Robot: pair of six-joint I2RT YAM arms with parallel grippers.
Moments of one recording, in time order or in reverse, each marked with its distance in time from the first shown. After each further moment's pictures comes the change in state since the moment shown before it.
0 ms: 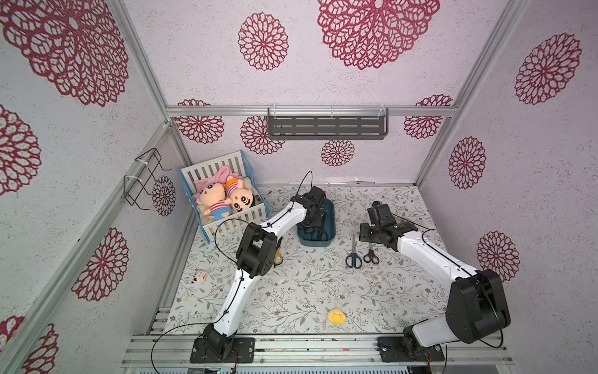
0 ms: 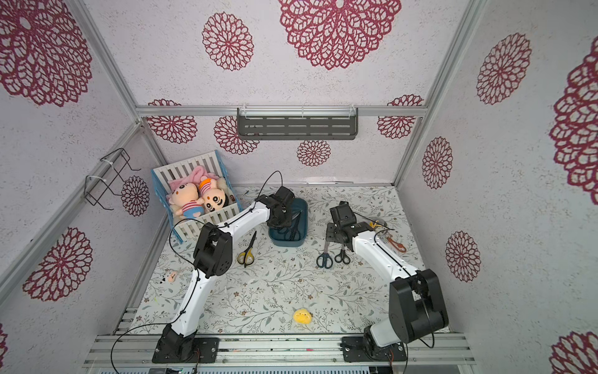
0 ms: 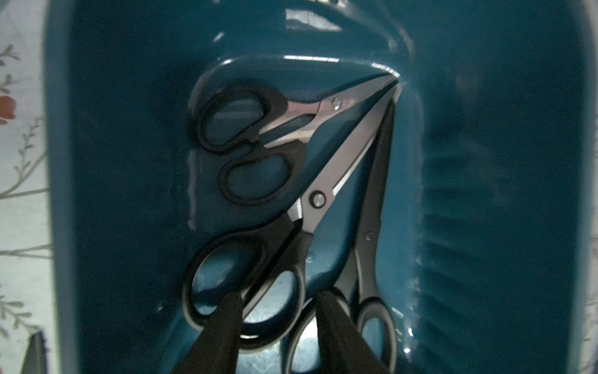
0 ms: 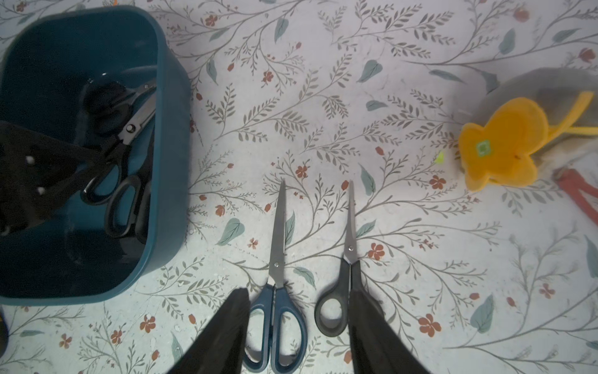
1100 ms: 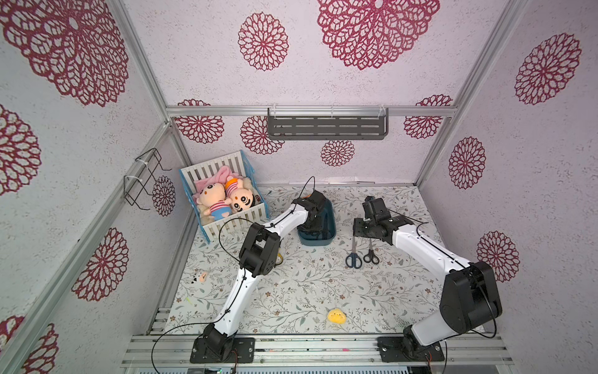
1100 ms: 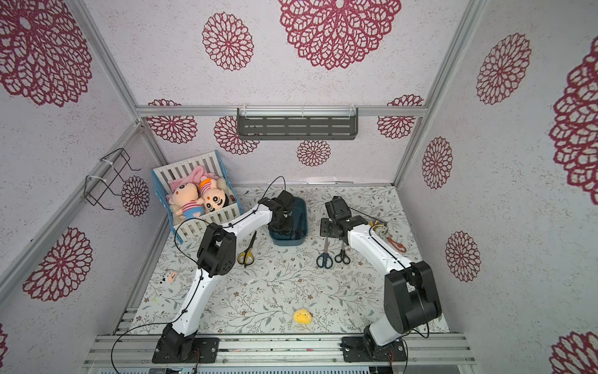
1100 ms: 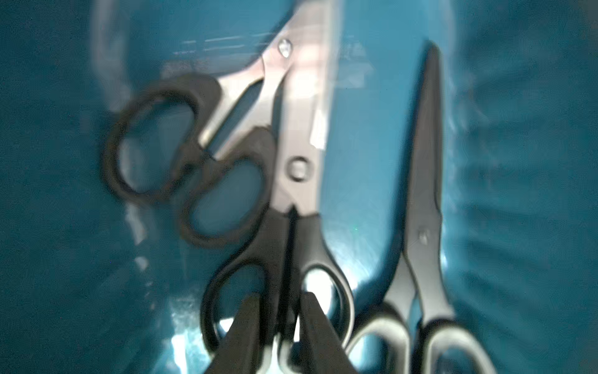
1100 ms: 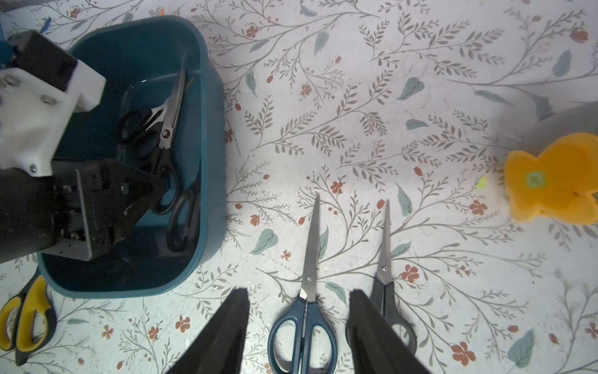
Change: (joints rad) left arm -0.010 0.046 0.011 -0.011 0.082 0.018; right arm 0.019 0.071 0.099 -0.006 -0.055 -0.008
